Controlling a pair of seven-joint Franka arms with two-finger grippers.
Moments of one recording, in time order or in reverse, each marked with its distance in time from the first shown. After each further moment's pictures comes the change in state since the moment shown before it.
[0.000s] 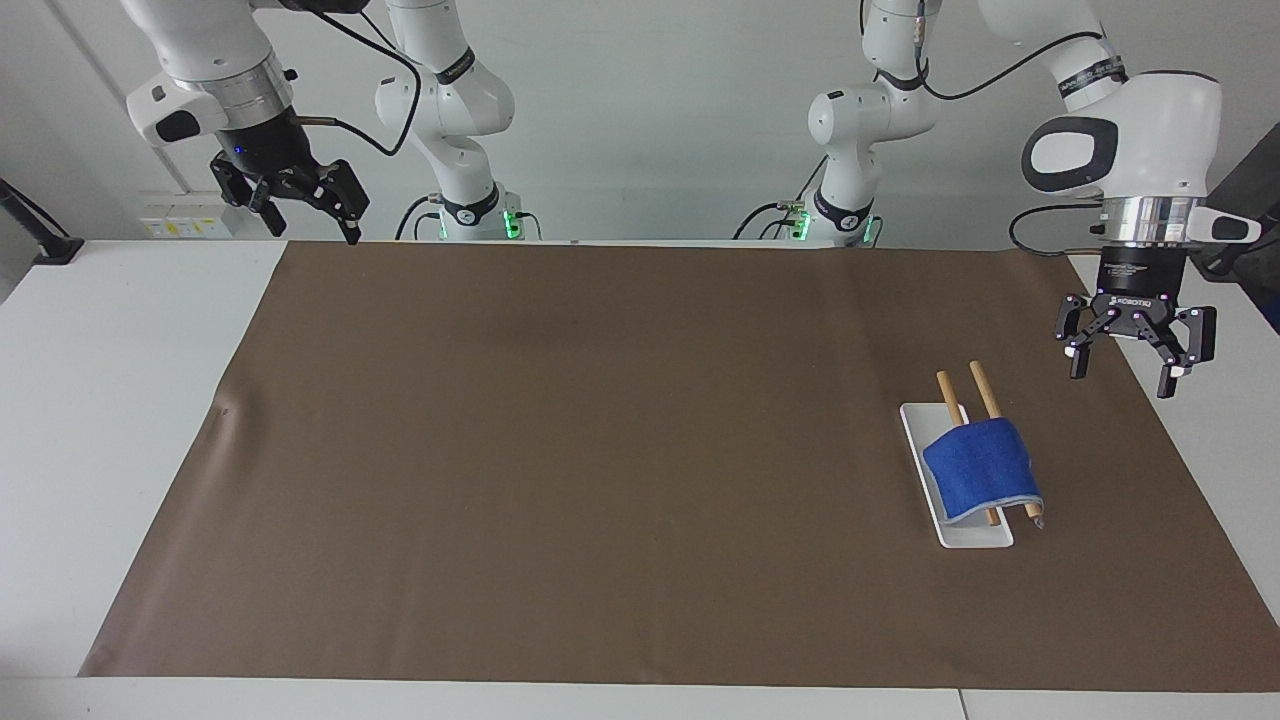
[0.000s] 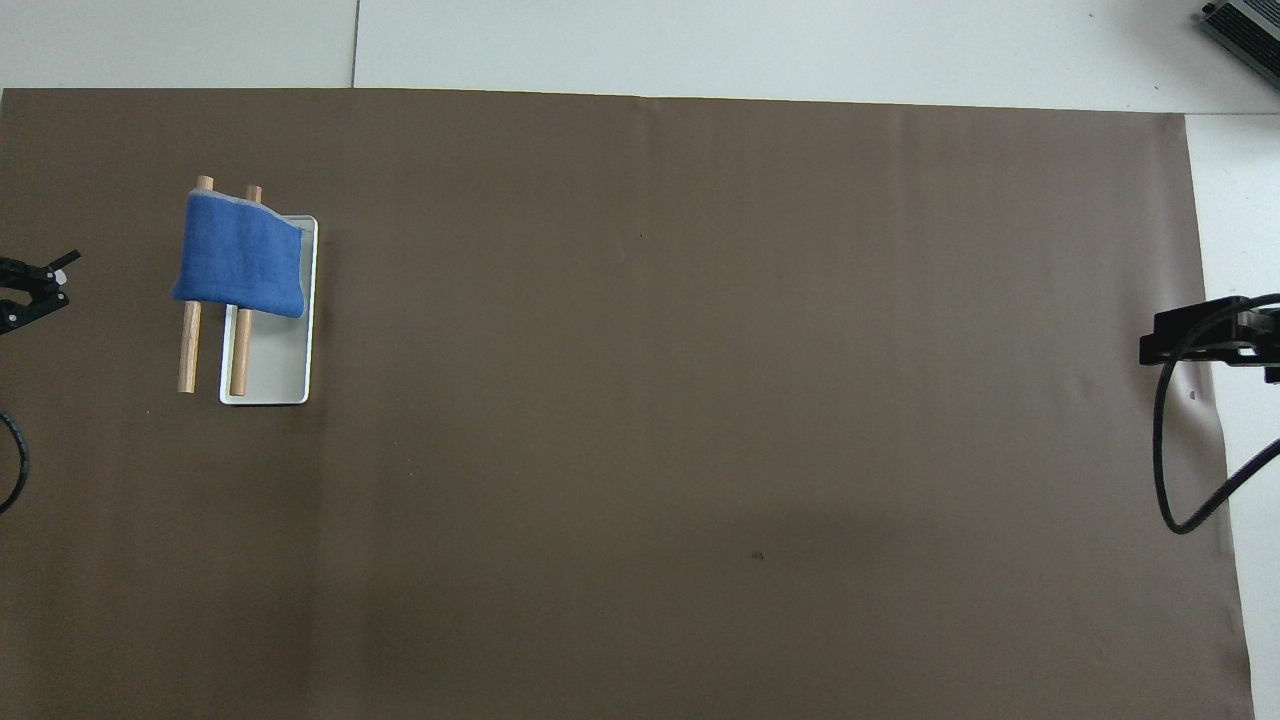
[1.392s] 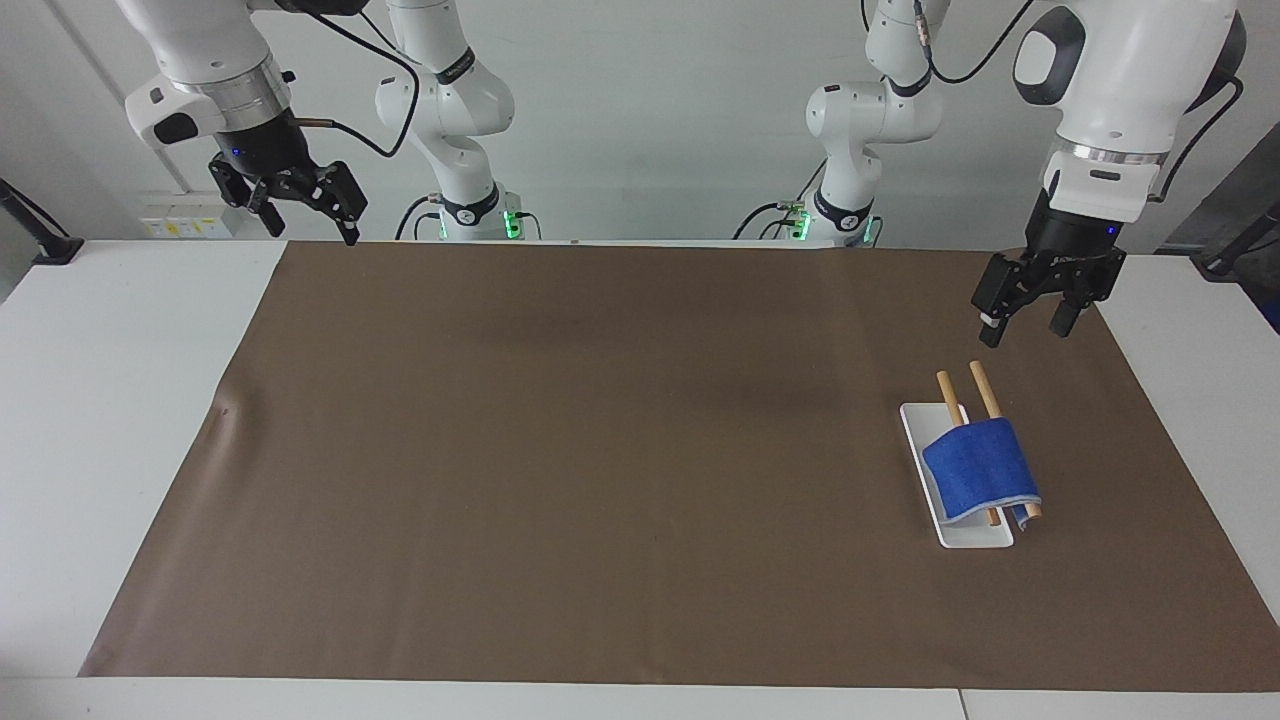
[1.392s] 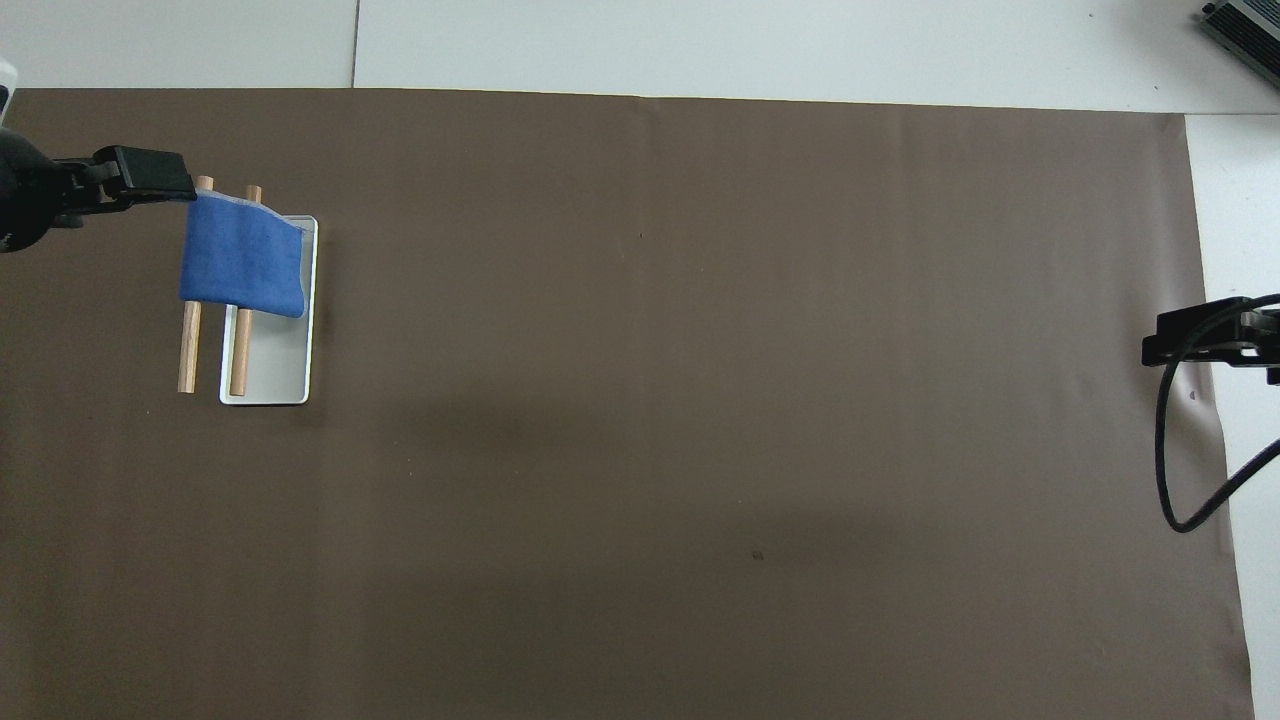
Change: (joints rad) left arm -0.224 0.115 0.001 0.509 0.304 -0.765 1.295; right arm -0.006 0.000 0.000 -0.002 0.000 0.000 0.000
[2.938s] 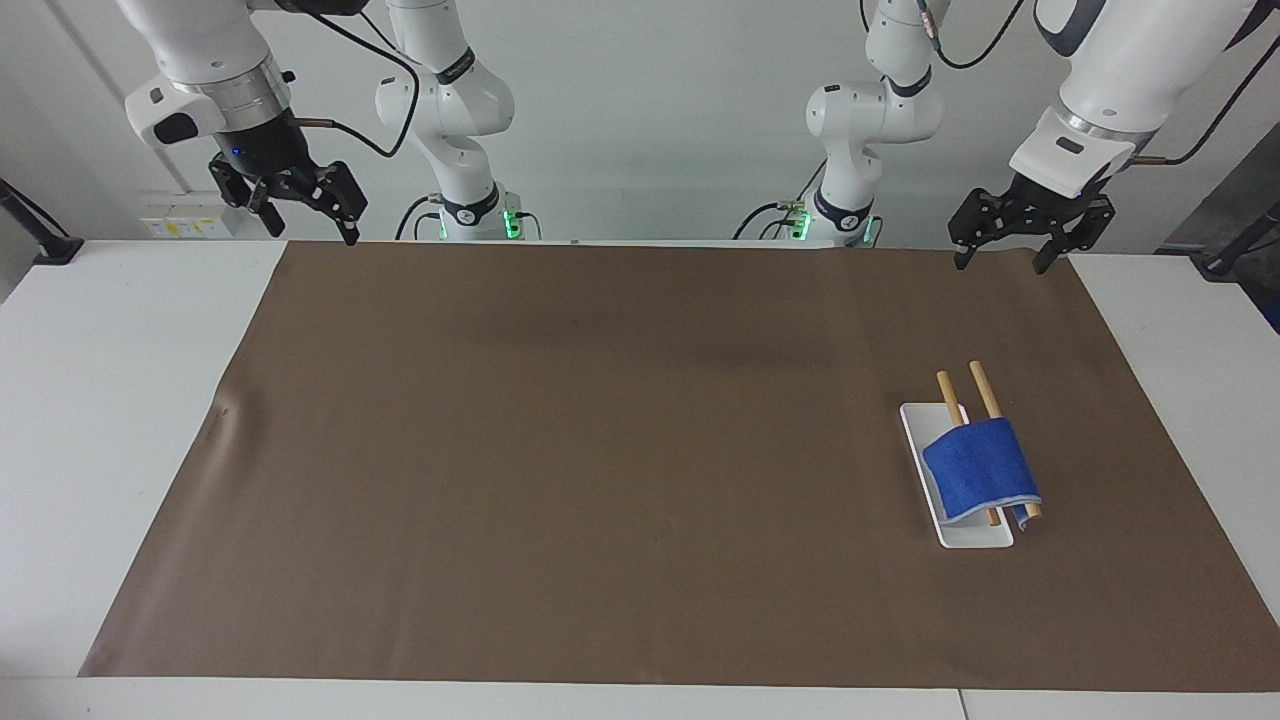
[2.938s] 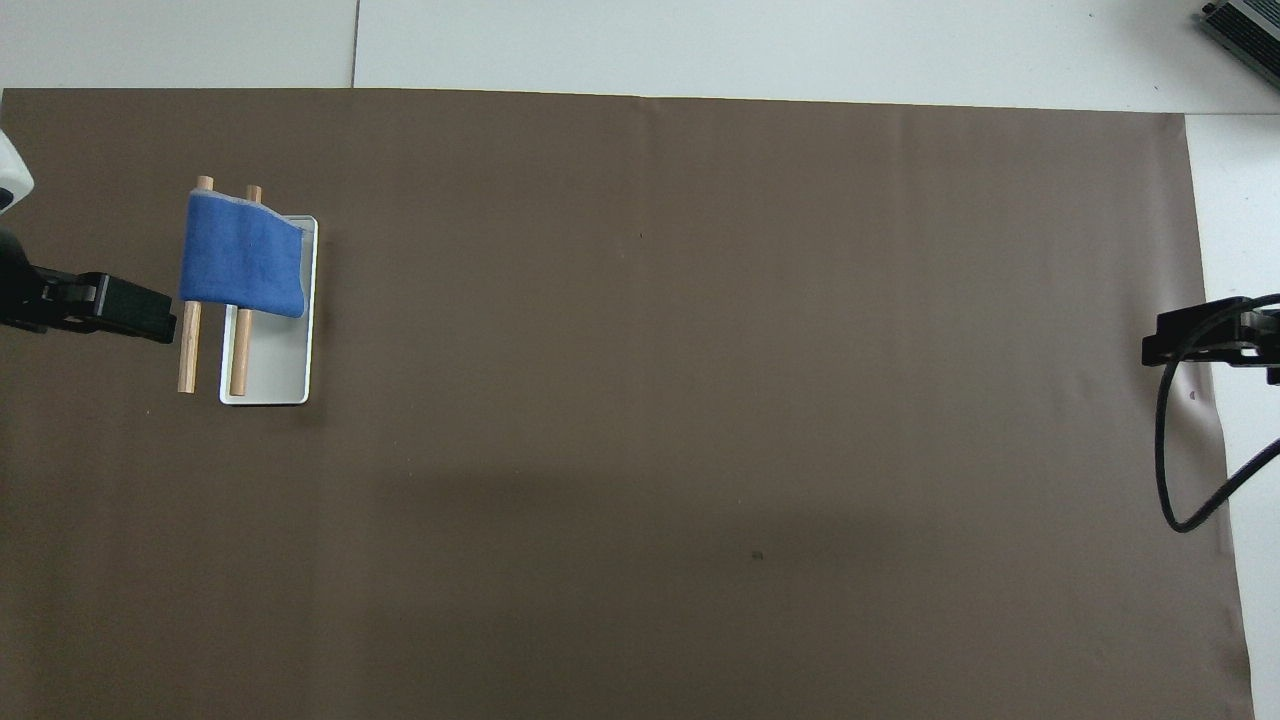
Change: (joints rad) left arm -0.002 -0.004 -0.006 0.102 0.000 -0.418 0.231; right arm 0.000 0.000 0.000 0.000 0.000 0.000 0.000
